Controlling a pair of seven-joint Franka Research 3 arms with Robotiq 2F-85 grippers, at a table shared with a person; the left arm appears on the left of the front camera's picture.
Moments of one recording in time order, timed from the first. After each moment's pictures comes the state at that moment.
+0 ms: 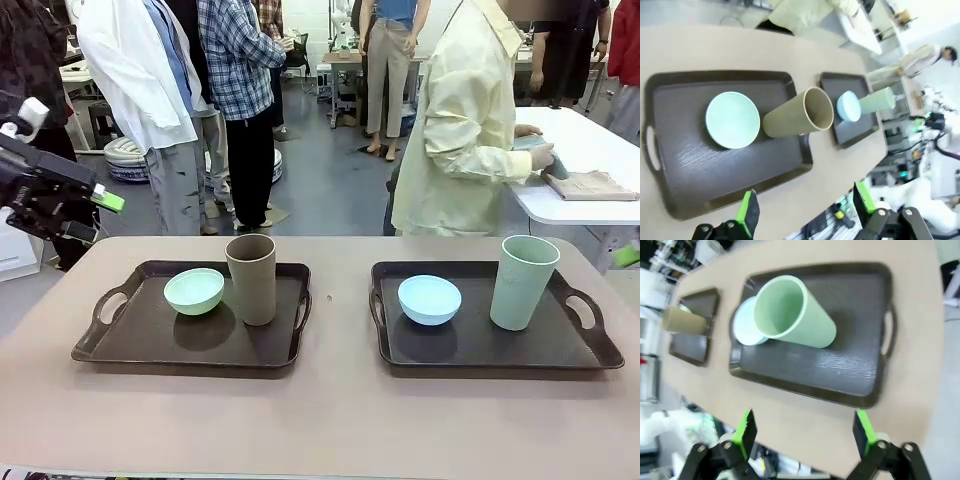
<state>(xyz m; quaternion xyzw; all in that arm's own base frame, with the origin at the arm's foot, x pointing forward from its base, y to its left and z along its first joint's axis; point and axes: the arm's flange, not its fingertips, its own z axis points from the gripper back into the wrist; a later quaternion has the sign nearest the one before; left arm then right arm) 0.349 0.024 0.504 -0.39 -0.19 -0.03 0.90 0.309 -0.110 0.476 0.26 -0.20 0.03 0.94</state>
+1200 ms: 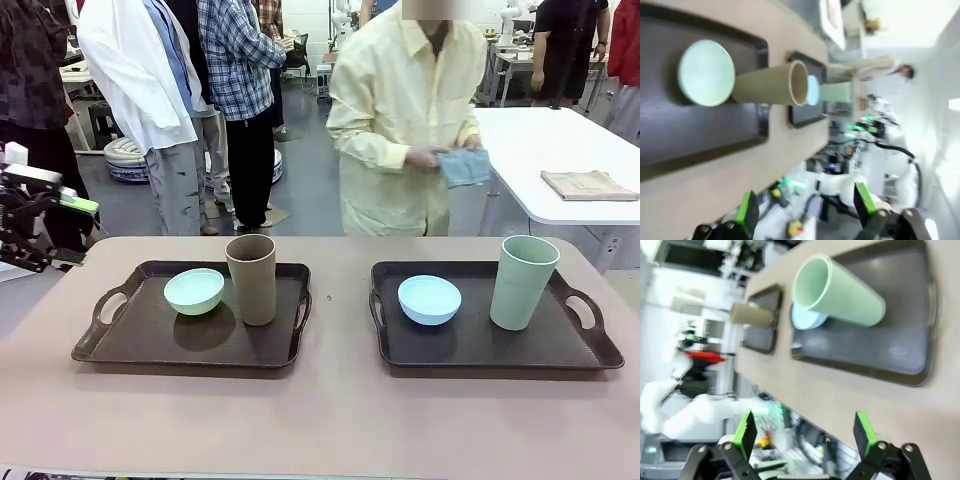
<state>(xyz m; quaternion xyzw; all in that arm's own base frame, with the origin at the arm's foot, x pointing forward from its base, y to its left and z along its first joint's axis) 0.347 0.063 0.465 -0.54 -0.05 0.06 0.84 0.283 -0.158 0.441 0.47 -0.15 0.00 0.87</state>
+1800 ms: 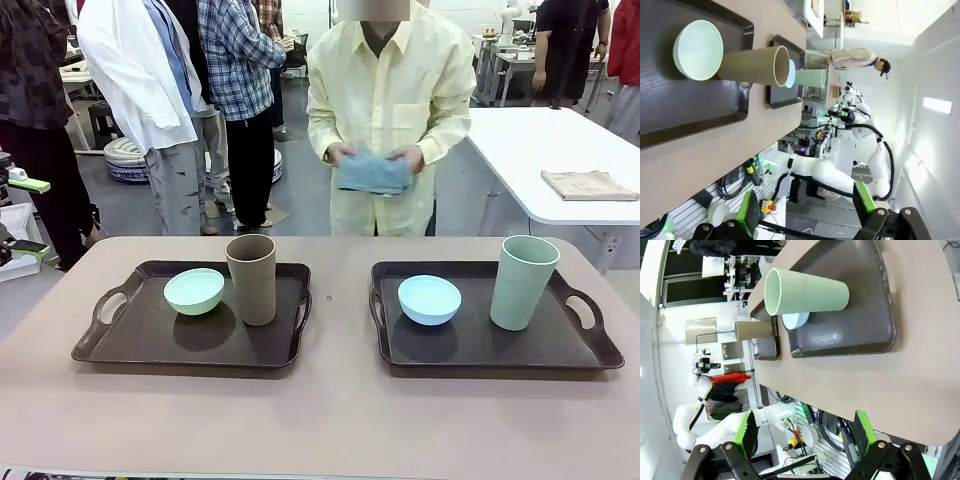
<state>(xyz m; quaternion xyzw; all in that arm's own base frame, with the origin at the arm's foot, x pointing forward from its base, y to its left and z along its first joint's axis) 0.348 0.101 0.476 -0.58 0.01 0.07 0.81 0.274 -0.226 0.429 0.49 -0.09 -0.11 0.86</state>
